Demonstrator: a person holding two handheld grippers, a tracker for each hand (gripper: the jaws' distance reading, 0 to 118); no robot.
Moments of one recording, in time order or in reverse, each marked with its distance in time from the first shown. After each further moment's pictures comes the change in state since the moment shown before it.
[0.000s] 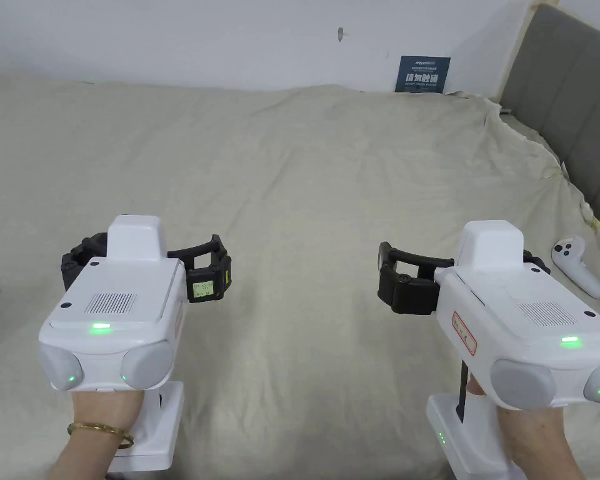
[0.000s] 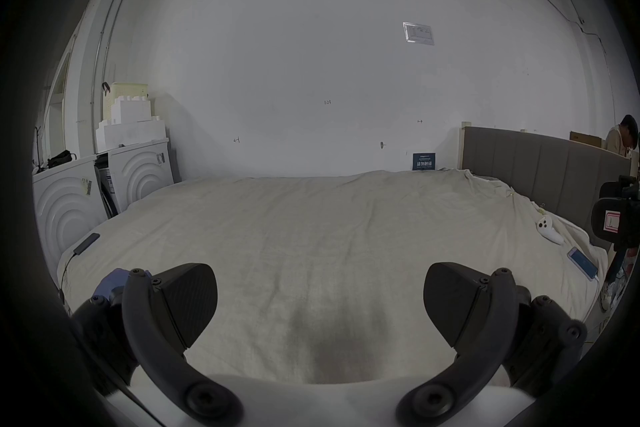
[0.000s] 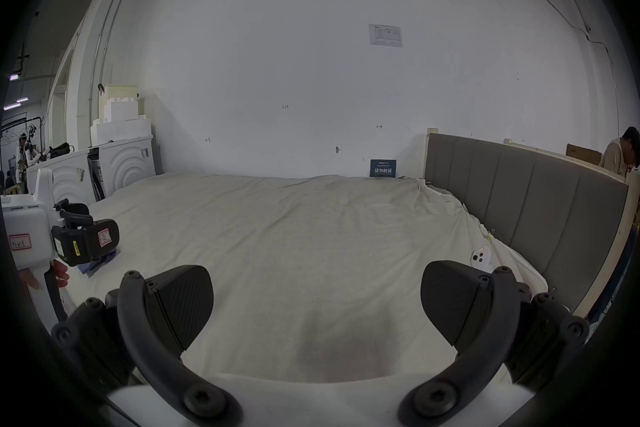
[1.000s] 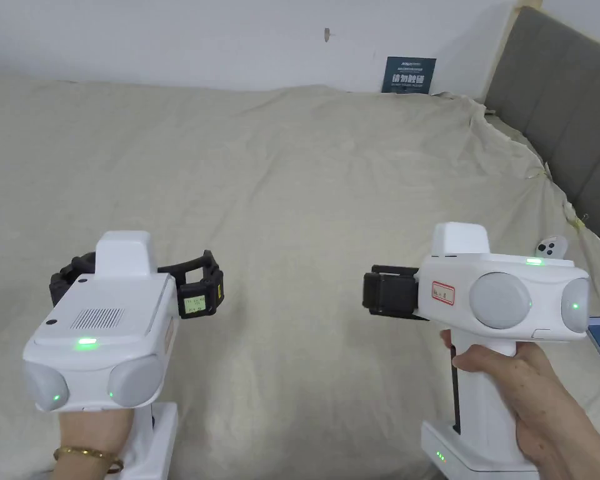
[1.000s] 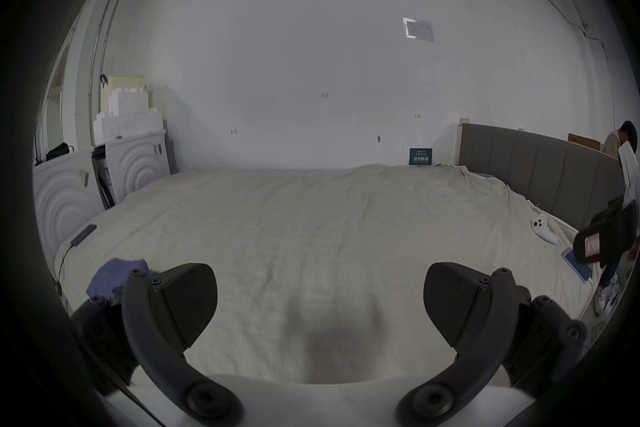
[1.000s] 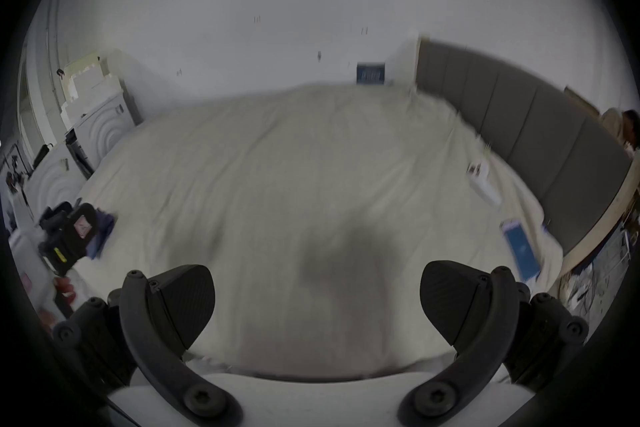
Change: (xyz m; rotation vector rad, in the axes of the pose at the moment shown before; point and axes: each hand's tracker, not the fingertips) left arm 0.008 -0.008 0.008 -0.074 -0.014 0.042; right arm 0.006 0.021 -0.028 -0.561 -0.008 -0.141
